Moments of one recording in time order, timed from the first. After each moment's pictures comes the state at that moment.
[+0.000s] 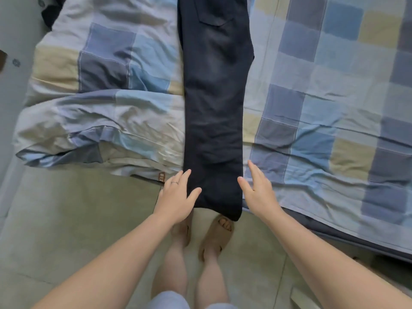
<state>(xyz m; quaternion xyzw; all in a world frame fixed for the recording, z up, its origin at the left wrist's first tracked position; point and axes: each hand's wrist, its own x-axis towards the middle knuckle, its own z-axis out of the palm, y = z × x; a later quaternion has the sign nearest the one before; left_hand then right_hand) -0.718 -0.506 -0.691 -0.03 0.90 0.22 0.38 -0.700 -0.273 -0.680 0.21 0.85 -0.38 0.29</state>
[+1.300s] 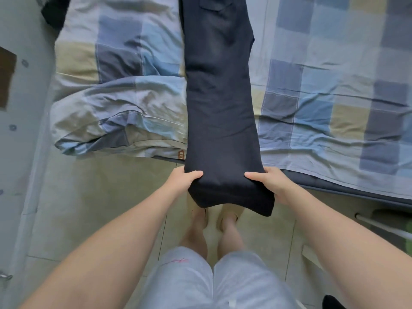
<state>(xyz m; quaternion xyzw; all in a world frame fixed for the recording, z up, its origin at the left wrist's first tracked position) -0.696 -0.574 -0.654 -0.26 0.71 0.46 0.46 -0.641 -0.309 -0.641 0.41 0.62 -0.54 0.39</state>
